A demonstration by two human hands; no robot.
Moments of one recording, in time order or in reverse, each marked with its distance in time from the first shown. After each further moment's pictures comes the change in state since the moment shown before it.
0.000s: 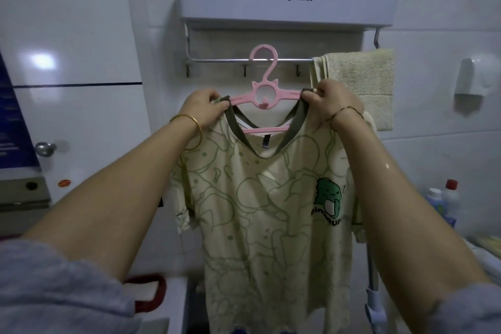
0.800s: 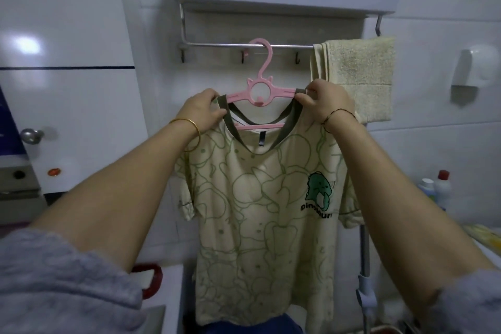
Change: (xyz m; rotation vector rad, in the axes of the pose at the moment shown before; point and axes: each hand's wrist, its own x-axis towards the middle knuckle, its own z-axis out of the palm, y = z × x) left_hand -0.002 -0.028 0.026 0.094 -0.065 0.021; right_hand -0.004 0.007 0.026 -0.070 0.034 -0.056
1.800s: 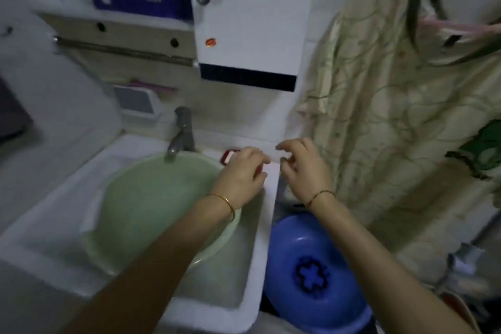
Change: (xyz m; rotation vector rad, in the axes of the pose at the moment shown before) left_hand -0.307 -0.162 0.022 -0.020 -0.183 -0.205; right_hand -0.280 -0.158 0.178 0.560 -0.483 -0.343
